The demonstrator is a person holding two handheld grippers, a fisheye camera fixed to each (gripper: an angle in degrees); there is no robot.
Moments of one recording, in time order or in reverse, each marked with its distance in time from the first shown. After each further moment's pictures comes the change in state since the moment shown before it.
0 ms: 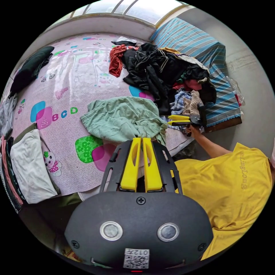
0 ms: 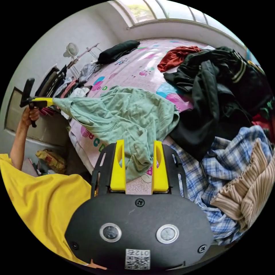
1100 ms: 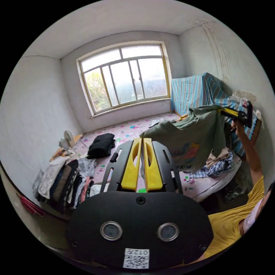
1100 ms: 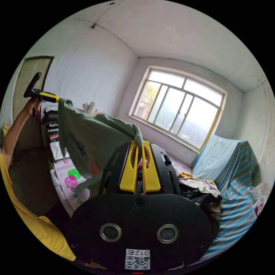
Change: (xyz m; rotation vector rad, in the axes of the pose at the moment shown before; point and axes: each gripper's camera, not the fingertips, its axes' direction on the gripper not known) left arm 0.274 0.240 -0.381 0.783 -0.700 0.161; right arm -0.460 0.104 -0.456 0.898 0.546 -0.407
